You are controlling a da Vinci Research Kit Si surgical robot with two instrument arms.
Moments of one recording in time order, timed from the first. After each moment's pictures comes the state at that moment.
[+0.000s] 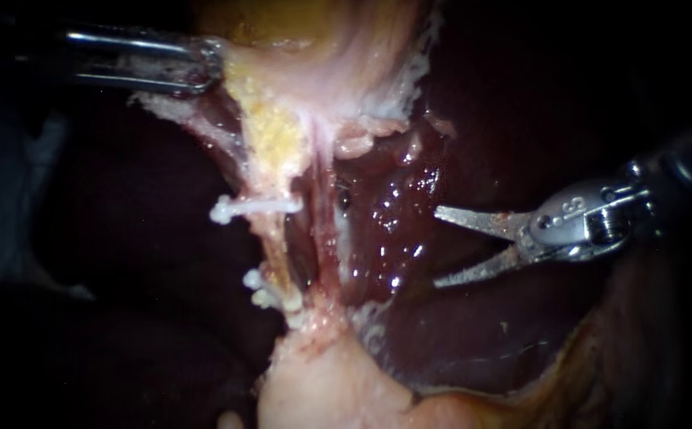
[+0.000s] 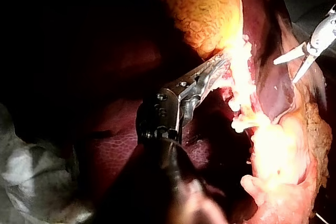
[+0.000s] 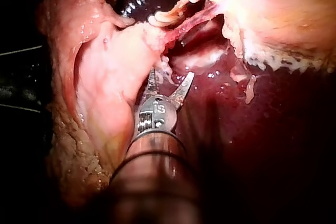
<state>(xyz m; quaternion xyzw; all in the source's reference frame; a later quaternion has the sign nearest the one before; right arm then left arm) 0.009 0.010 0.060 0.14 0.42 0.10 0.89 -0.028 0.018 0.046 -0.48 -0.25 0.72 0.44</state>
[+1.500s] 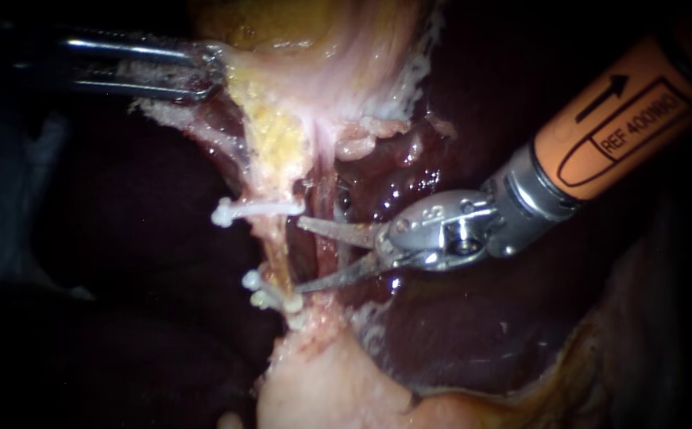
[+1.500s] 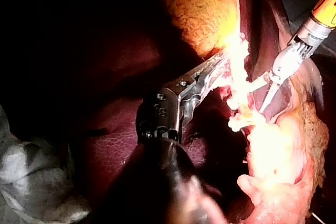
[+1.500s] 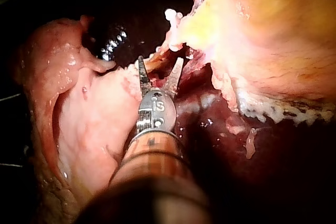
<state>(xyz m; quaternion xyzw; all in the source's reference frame) 0.022 0.009 0.065 0.25 0.47 0.10 0.84 -0.030 0.017 0.047 -0.48 -0.24 0.72 0.44</state>
